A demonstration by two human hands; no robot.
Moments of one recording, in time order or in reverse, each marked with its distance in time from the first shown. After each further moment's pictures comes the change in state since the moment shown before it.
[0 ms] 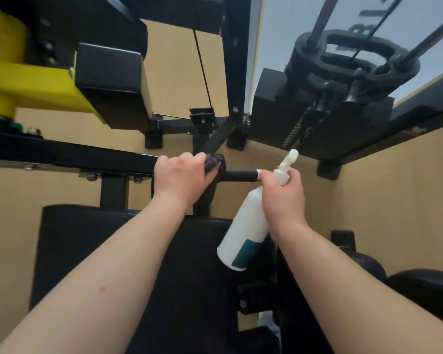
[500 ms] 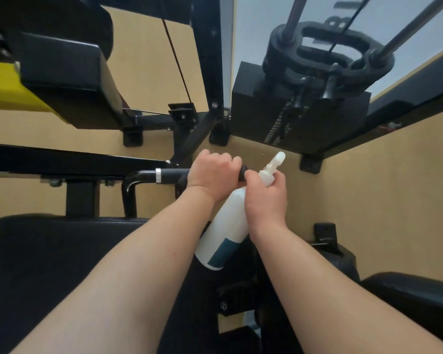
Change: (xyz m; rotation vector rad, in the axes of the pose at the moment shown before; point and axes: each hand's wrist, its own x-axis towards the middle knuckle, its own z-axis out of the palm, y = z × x) left_hand 0.041 0.097 0.011 0.076 -0.087 0.386; right_hand 0.012 -0.001 -0.006 0.104 0.051 0.074
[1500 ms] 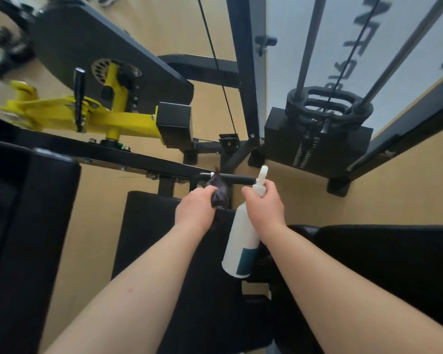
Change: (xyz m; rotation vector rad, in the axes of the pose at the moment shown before) left_hand -0.197 -0.010 -0.119 -0.538 -0.026 -0.686; right_hand -0.139 -0.040 -0.048 -0.182 -0.343 -0.191
